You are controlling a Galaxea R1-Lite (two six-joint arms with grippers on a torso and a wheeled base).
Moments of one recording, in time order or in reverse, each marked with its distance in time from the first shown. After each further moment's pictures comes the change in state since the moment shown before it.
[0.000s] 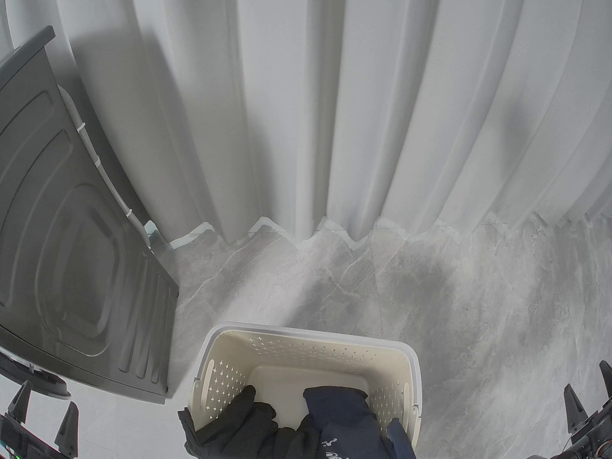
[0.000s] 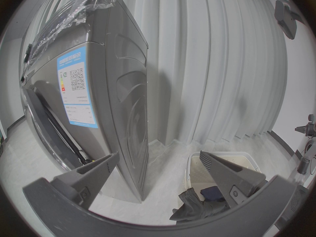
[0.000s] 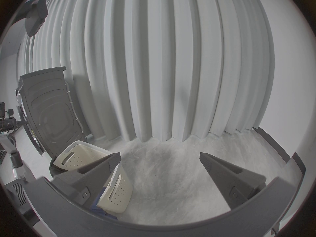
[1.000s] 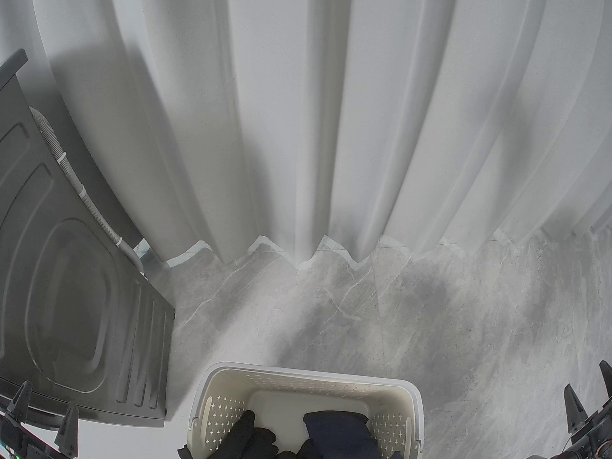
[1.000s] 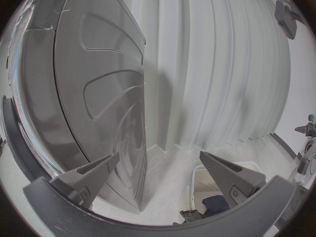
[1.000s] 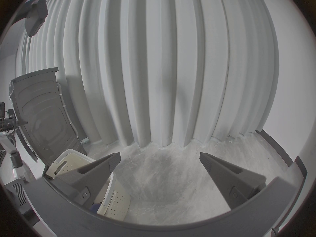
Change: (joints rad) left arm 0.000 0.000 0.000 0.000 0.000 -0.001; right arm 0.000 0.000 0.000 0.000 0.000 0.000
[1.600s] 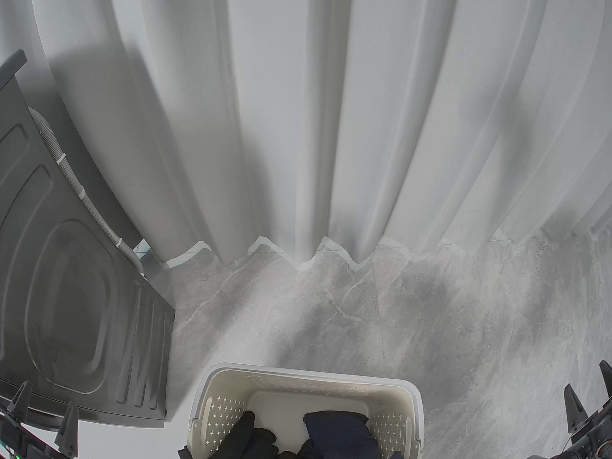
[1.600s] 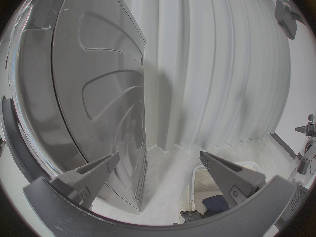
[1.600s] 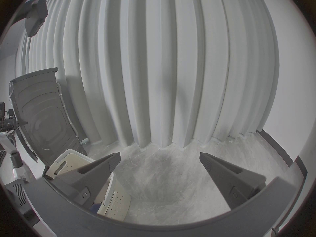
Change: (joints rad) left arm 0.000 0.000 0.000 0.000 0.000 0.000; right arm 0.000 0.000 0.000 -0.001 0.001 0.001
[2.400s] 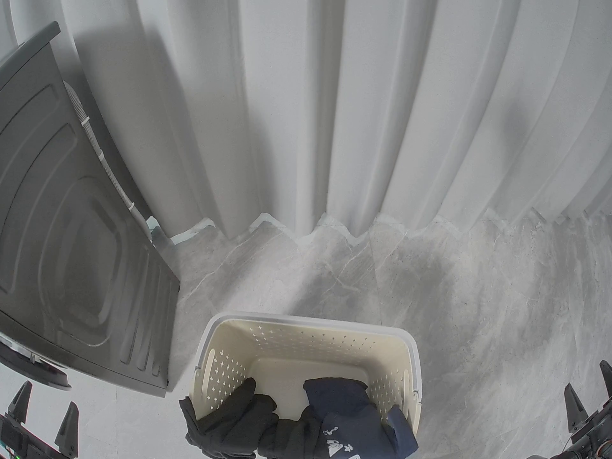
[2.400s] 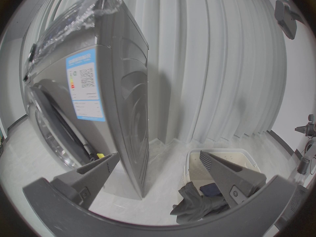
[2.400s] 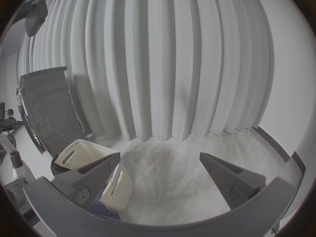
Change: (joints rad) left arm 0.000 0.000 0.000 0.000 0.000 0.000; right arm -0.001 0.000 0.000 0.001 -0.001 0.000
